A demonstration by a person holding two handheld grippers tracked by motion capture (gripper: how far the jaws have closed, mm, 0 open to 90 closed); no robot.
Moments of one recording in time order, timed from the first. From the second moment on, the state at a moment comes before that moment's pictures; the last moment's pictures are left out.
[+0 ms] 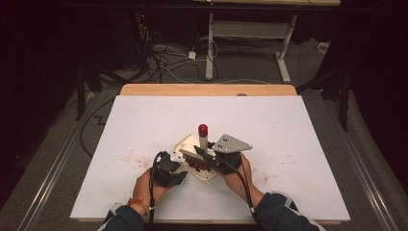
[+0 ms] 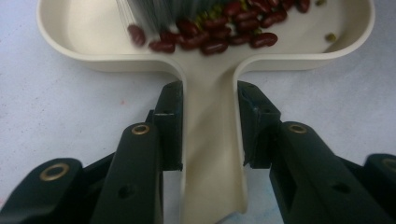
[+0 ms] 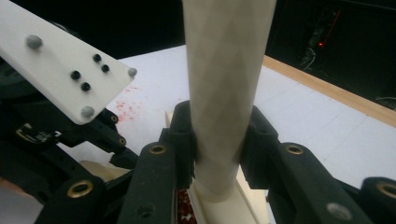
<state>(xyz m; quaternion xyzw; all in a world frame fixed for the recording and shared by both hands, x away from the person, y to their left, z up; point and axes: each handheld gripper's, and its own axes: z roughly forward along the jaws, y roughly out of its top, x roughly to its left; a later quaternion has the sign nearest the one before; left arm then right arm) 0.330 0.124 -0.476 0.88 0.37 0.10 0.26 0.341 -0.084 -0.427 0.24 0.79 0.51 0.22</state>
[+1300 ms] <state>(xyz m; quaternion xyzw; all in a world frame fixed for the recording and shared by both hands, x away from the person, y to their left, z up) 0.318 0.144 -0.477 0.89 0.35 0.09 0.26 0.390 -0.163 -0.429 0.34 0.74 0.47 0.35</state>
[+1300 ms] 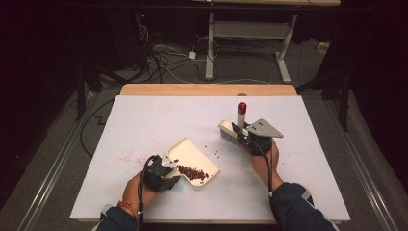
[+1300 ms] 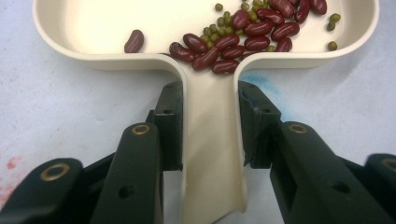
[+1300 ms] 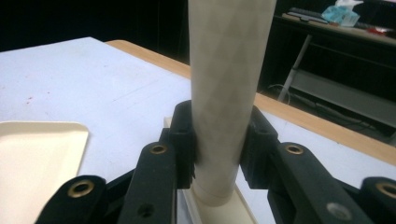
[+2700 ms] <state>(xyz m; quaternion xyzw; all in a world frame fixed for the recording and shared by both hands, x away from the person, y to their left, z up) 0.308 0.154 -0.475 0.90 0.35 0.08 0.25 0.344 -0.146 -0.412 0.28 0.75 0.51 0.31</state>
